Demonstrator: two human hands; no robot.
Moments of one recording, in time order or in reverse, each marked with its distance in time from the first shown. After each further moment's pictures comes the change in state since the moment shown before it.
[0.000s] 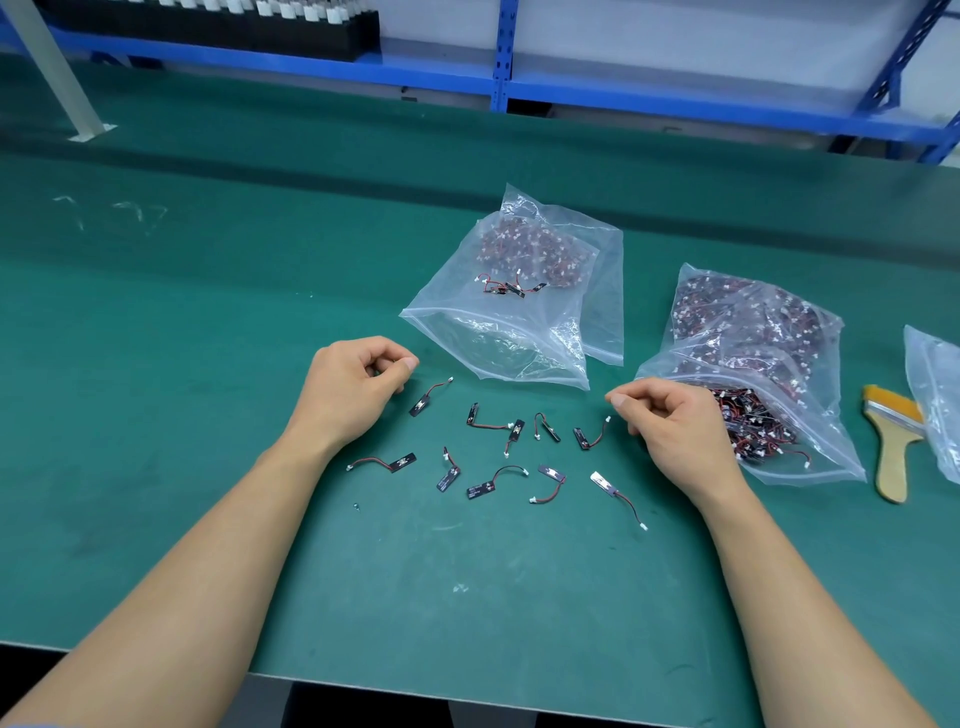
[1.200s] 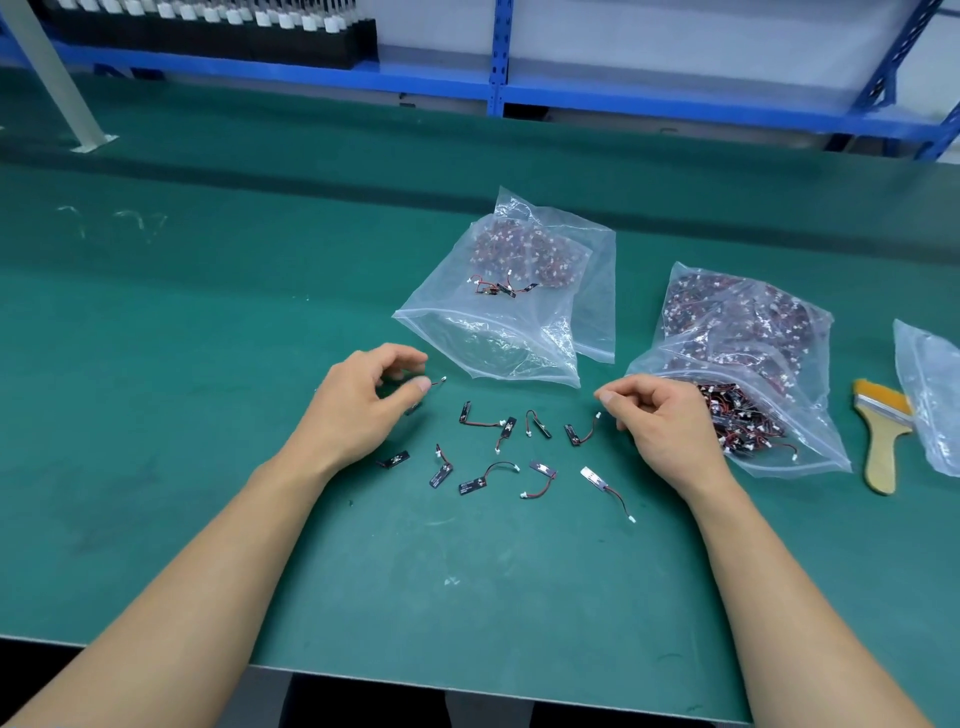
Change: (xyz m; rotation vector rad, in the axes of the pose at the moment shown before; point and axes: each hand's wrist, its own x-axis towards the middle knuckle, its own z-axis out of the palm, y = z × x) left_hand -0.021 0.009 0.000 0.098 -0.126 0.080; right_hand 0.000 -0.003 0.002 -0.015 -0.010 0.015
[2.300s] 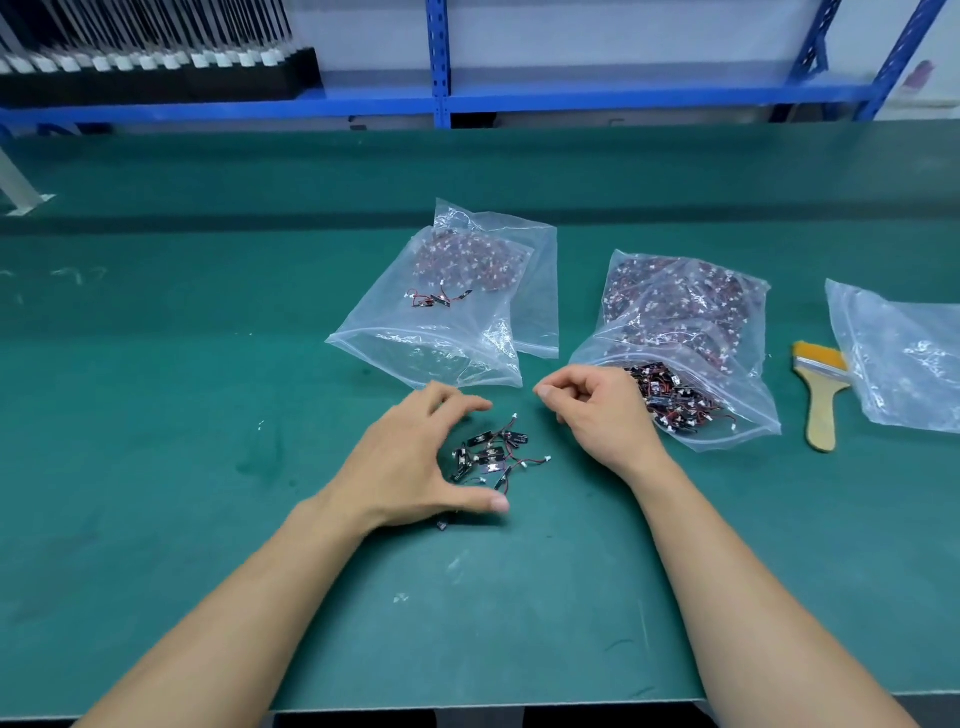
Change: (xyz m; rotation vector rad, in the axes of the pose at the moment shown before) left_hand -0.015 0.058 0.064 0.343 -0.331 0.365; right_hand 0.004 0.005 -0.001 -0.005 0.011 -0.001
